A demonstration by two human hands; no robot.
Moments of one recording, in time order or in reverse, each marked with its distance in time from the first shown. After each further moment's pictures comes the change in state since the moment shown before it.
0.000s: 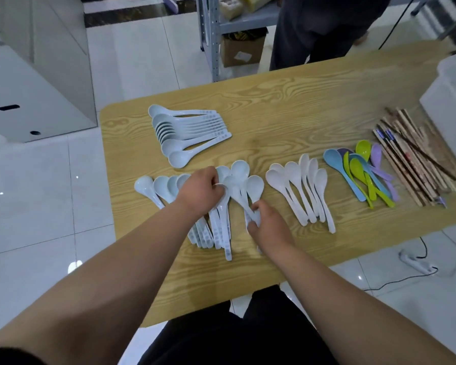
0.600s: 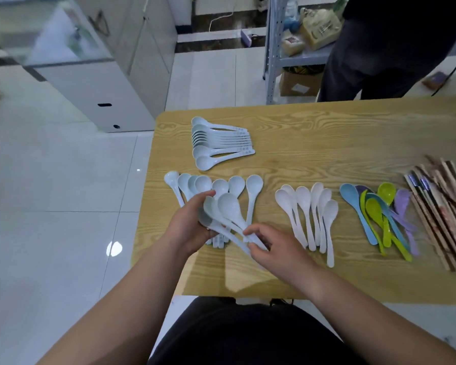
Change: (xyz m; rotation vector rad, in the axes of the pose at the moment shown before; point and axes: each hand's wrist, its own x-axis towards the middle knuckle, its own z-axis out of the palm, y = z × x) left_hand -0.109 0.056 0.003 -1.463 0.244 -0.606; right_hand -0.039 0.011 -0.089 0.109 -0.365 -0.504
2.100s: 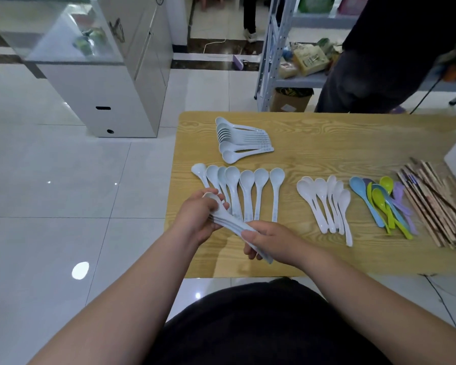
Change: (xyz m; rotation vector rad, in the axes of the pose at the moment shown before) left_hand -0.042 0.018 -0.100 -0.073 -0.091 0.055; right_hand -0.008 -0.094 0.096 0.092 -0.195 0.227
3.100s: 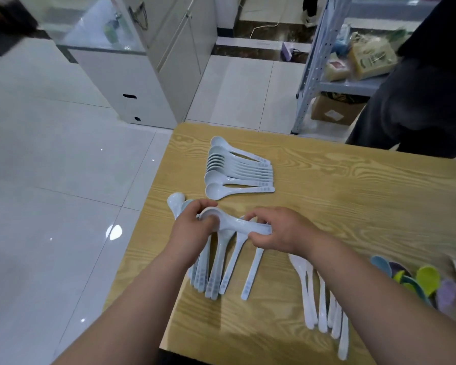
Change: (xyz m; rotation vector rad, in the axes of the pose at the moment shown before) left_hand 0.112 0.010 0.109 0.578 0.349 0.249; right_hand 0.166 0.019 -0.213 -0.535 -0.073 -0.351
